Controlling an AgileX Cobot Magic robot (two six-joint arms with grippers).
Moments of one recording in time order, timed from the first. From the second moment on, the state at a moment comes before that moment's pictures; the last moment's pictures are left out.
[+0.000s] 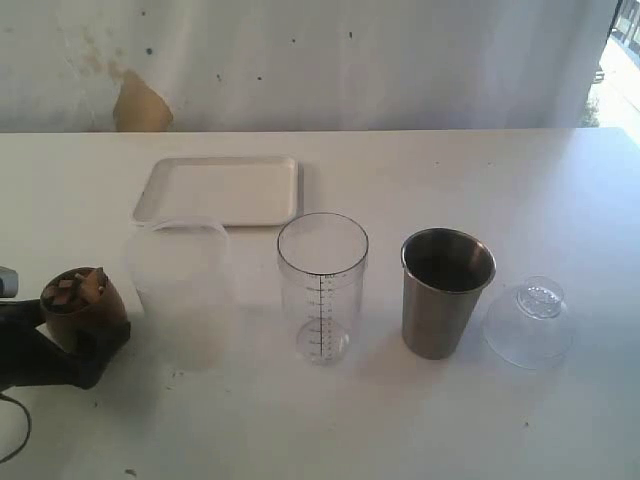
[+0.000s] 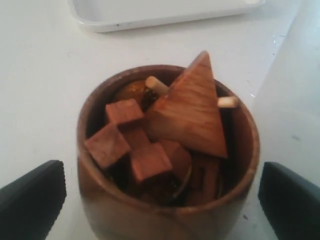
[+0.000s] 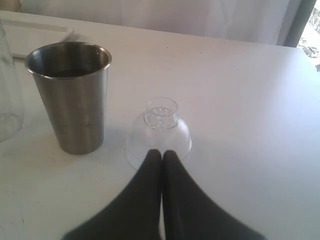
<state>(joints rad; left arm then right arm) 0.04 1.90 -0.26 0.51 -1.07 -0.14 0.01 0.00 -0.01 0.09 0.36 -0.14</state>
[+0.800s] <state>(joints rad) 0.04 2.07 -0.41 0.50 -1.17 -0.13 0.01 0.00 -0.01 0.09 0.36 -0.14</state>
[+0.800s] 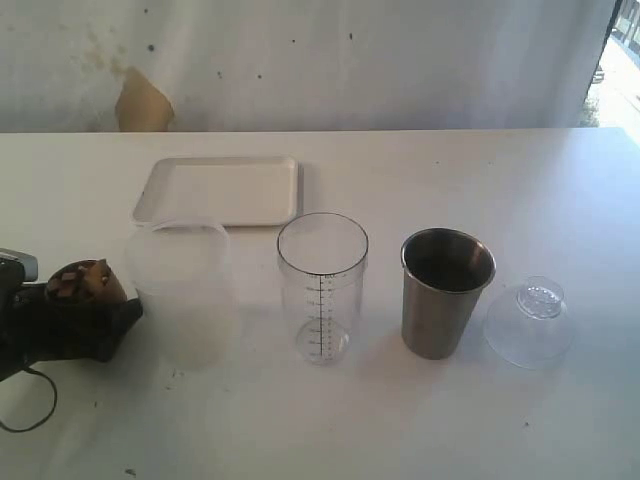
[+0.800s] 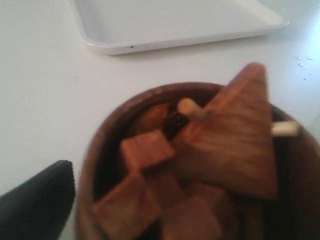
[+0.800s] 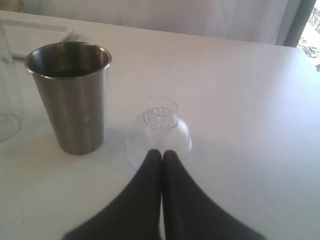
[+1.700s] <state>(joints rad) -0.21 1.59 -0.84 0.58 -0.58 -0.38 0.01 0.00 -0.01 0.09 0.36 -0.14</state>
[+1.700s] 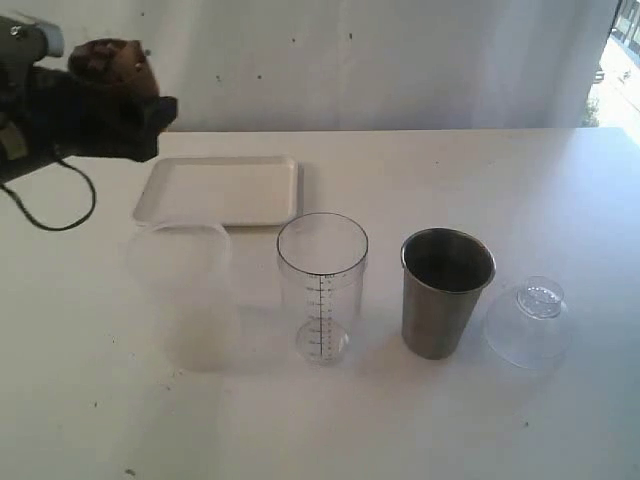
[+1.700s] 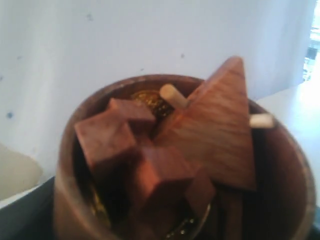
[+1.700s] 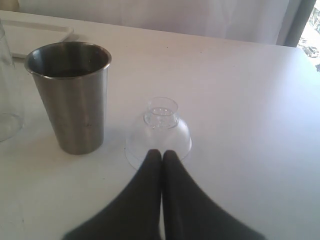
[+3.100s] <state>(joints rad) -0.47 1.85 -1.12 1.15 -0.68 0.12 0.01 0.00 -0.01 0.09 0.36 -0.14</state>
